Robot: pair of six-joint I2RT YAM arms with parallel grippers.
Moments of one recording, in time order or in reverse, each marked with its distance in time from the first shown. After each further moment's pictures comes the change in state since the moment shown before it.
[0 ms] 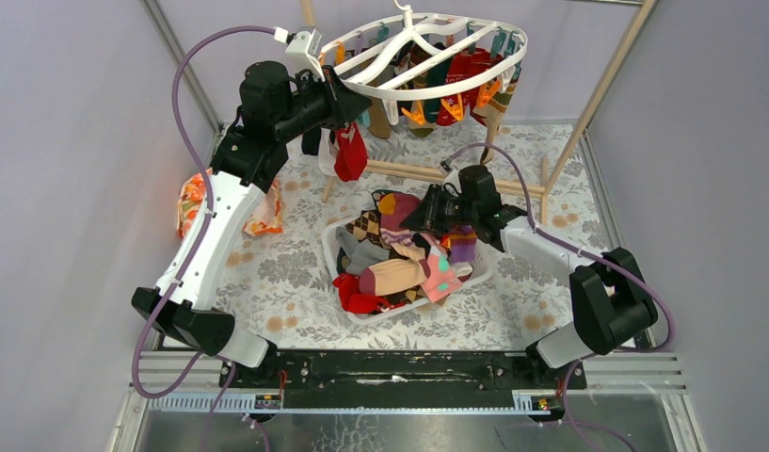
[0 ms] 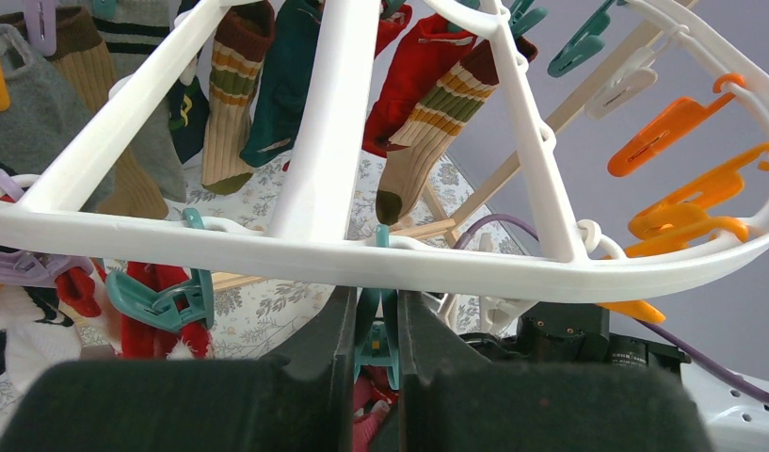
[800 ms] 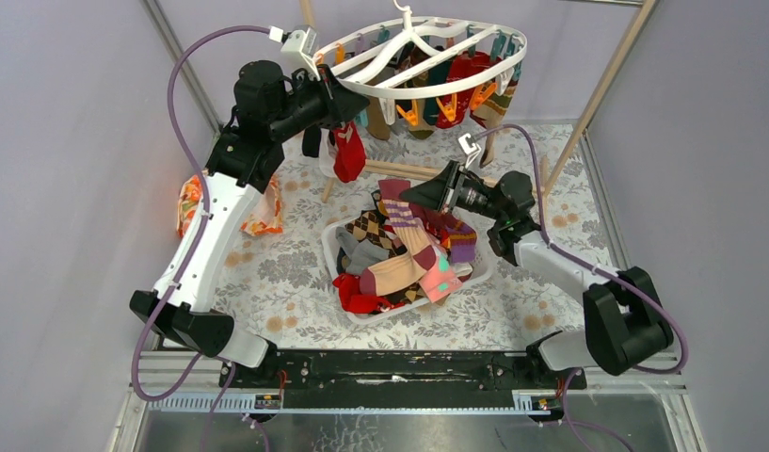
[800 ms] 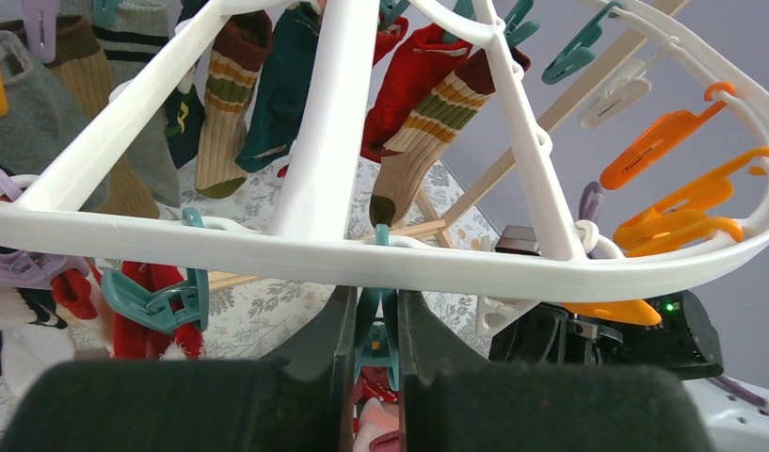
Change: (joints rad) left arm 0.014 -0.010 0.001 -0.002 0.026 -0.016; right arm -0.049 -0.140 -0.135 0.758 -0.213 0.224
